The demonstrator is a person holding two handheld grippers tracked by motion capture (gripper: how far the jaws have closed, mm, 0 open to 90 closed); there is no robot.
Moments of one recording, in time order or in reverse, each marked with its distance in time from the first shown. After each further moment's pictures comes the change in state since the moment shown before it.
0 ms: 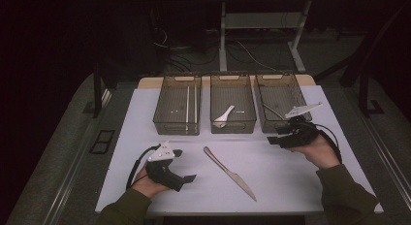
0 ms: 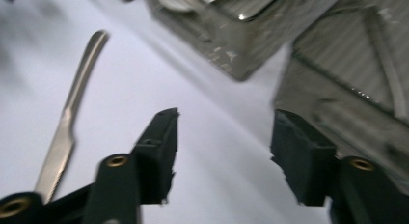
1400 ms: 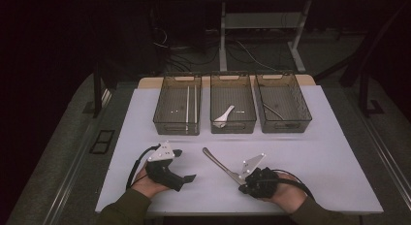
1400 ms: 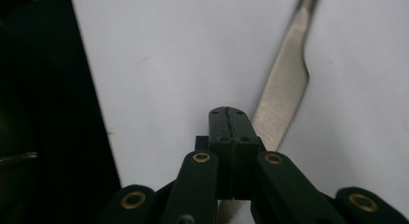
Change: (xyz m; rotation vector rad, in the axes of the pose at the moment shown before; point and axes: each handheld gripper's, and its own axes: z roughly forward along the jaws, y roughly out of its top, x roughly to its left) left arm 0.000 0.000 0.000 0.003 0.007 0.000; right arm 0.140 -0.044 0.055 0.262 0.171 -0.413
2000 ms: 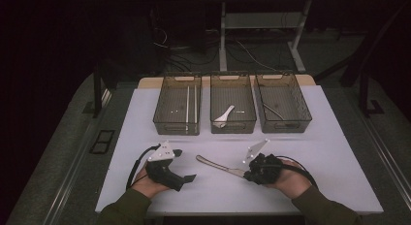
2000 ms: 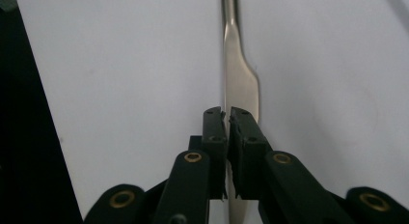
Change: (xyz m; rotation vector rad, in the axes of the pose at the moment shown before) left arm 0.000 0.000 0.000 0.000 0.001 -0.003; right arm -0.031 0.009 -0.015 0.021 -0.044 0.038
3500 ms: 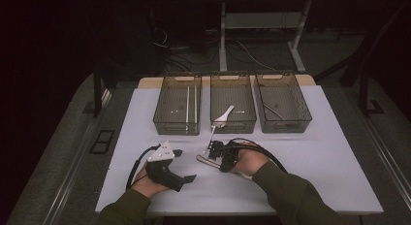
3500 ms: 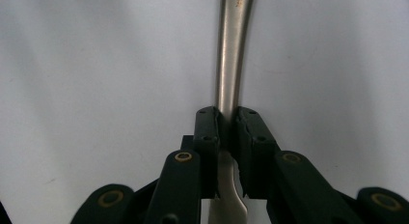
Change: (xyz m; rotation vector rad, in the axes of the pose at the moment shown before) left arm -0.001 0.000 -0.001 -0.006 -0.011 0.003; right arm -0.004 0.102 0.058 0.317 -0.004 -0.081
